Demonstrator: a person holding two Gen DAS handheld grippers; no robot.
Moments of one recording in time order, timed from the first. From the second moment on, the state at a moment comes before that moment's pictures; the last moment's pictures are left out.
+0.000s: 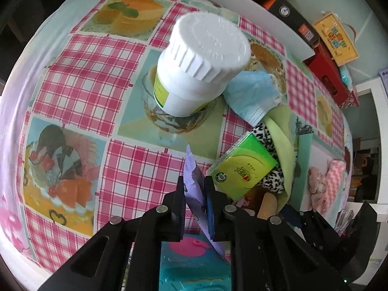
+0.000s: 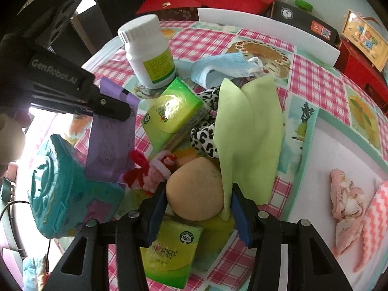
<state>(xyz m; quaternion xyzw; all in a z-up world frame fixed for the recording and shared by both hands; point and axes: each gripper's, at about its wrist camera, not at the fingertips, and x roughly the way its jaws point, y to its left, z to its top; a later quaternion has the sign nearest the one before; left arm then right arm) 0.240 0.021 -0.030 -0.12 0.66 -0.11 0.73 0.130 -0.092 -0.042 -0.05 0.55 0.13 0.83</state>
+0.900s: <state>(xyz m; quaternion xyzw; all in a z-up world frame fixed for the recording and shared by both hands) 0.185 0.038 0.086 -0.21 0.49 -0.12 0.84 0.115 -0.152 0.029 0.01 0.46 0.09 0.88</state>
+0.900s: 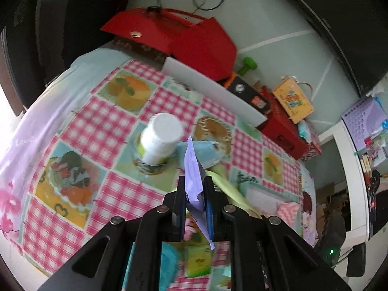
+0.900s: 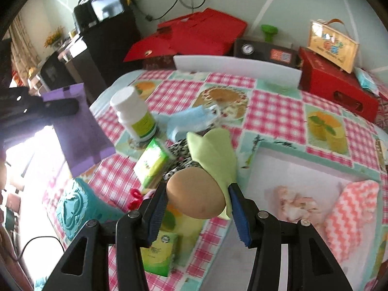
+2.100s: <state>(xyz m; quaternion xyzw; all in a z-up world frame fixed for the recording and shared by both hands) 0.174 -0.184 0.054 -0.14 0.52 -0.31 0.78 0.076 -0.360 0.045 0.14 0.45 -0.13 0.87</state>
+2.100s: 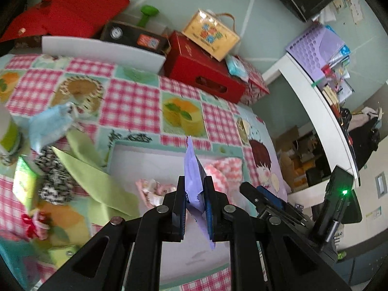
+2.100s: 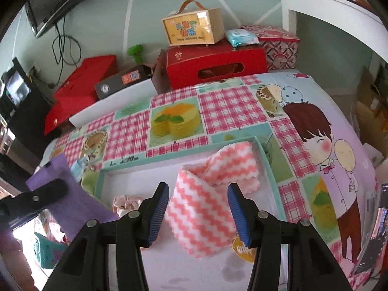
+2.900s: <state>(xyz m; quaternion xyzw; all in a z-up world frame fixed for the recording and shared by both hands) 0.177 -0.137 0.015 -0.10 0.53 -0.16 0.83 0.093 -0.339 0.019 0.08 0.50 -0.15 0.85</state>
